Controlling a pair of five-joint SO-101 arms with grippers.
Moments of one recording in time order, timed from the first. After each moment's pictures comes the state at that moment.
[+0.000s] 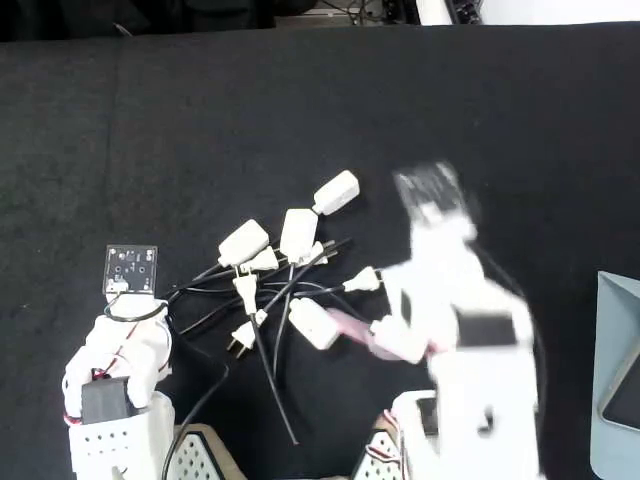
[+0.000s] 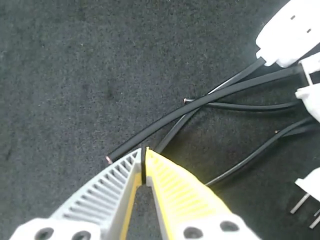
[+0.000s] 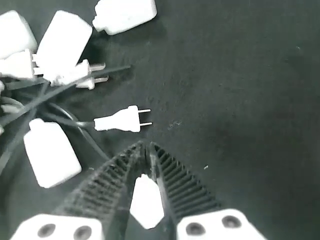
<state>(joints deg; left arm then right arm) -14.4 -103.6 93.2 71.2 -11.4 -2.7 -57.5 52.4 72.3 17.5</state>
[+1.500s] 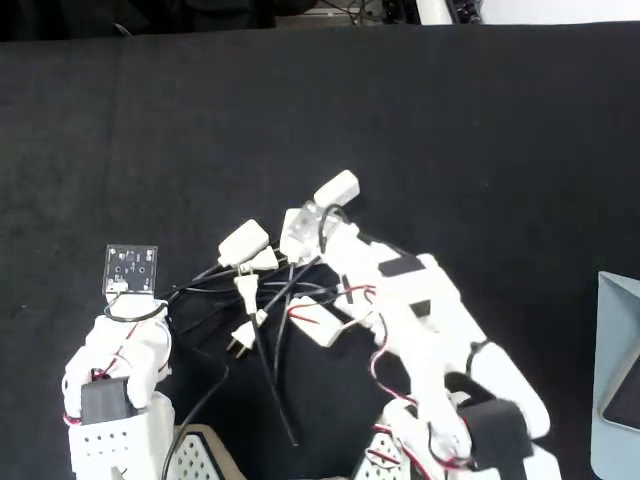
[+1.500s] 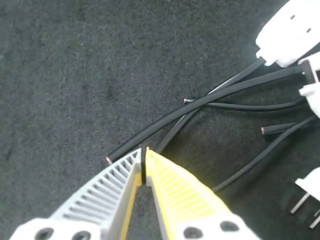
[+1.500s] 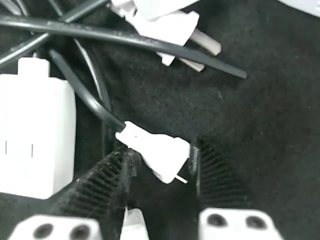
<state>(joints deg) -14.4 -103.6 93.2 71.2 -11.4 -14.9 -19.0 60.4 42.5 41.3</state>
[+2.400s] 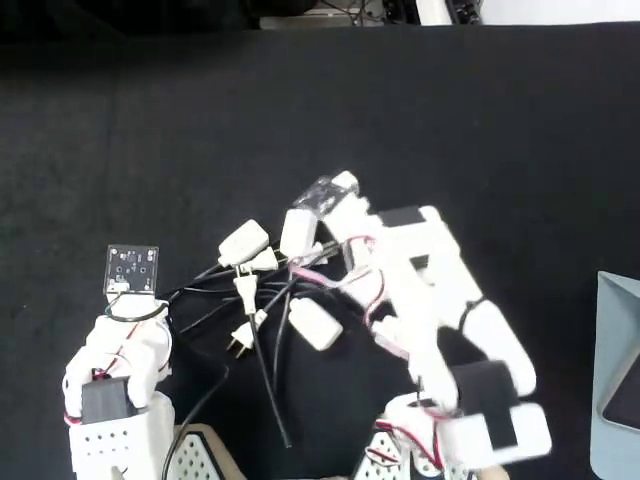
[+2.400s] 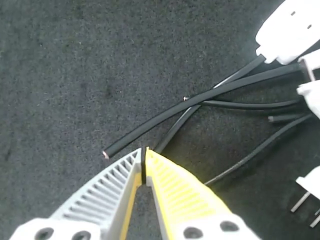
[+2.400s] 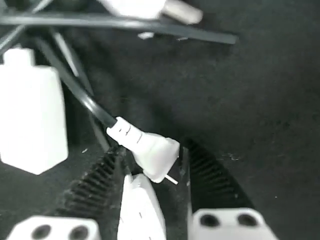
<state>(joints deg) -14.4 -103.6 93.5 71.2 -11.7 -10.8 -7.2 41.3 62.7 35.8</state>
